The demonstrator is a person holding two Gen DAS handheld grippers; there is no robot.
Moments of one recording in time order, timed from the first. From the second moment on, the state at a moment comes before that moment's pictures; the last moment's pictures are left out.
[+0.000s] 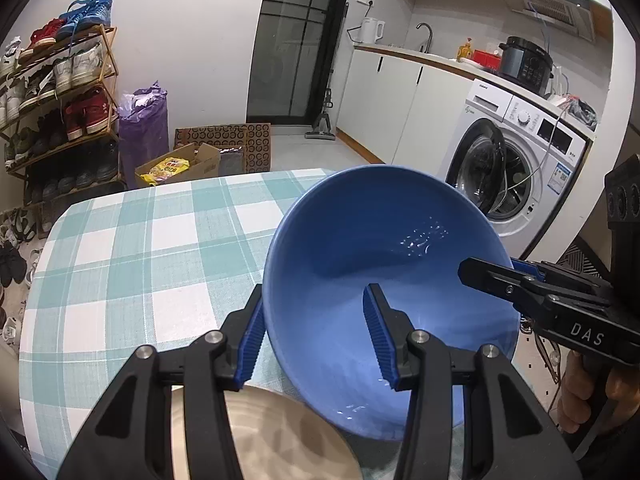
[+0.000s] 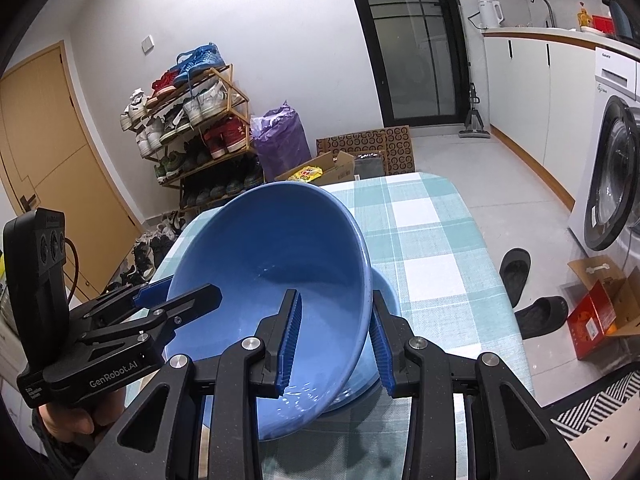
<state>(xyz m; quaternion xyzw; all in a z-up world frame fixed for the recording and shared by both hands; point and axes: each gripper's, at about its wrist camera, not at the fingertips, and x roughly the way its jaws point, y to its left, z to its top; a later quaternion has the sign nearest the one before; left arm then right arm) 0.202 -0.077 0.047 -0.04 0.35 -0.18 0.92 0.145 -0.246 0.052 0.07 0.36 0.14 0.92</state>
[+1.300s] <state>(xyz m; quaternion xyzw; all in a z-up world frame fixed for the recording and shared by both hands) 0.218 -0.081 0.016 -0.02 0.38 -0.17 0.91 0.162 -0.233 0.018 0.02 0.37 0.12 0.92</state>
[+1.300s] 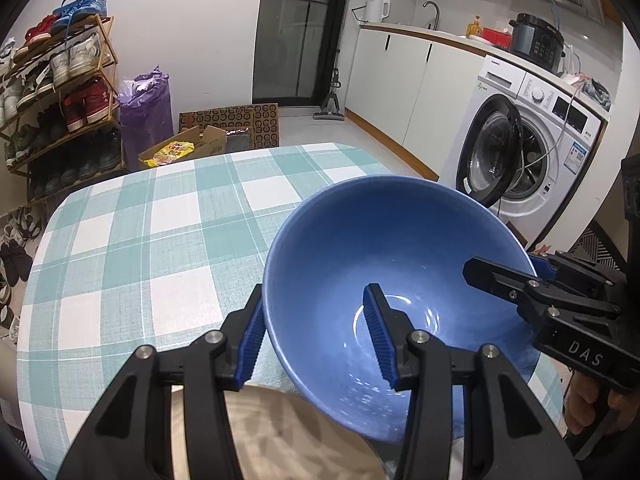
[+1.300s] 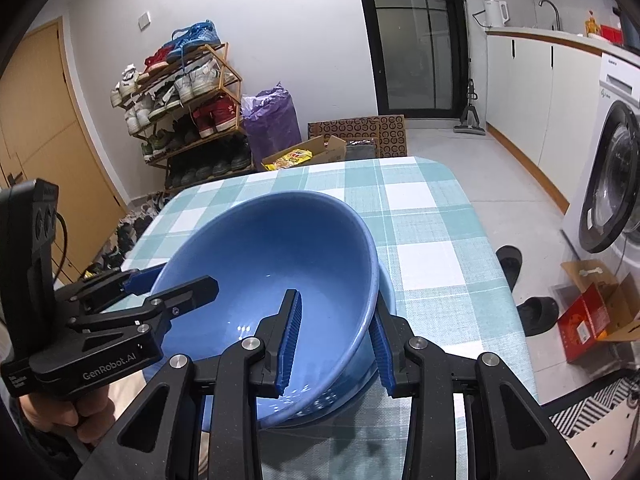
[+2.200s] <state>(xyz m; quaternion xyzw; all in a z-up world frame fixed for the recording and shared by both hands) 0.224 -0.089 0.003 0.01 0.38 -0.16 0.91 0.166 -0.227 -0.006 -0.03 0.37 0.09 0.92</state>
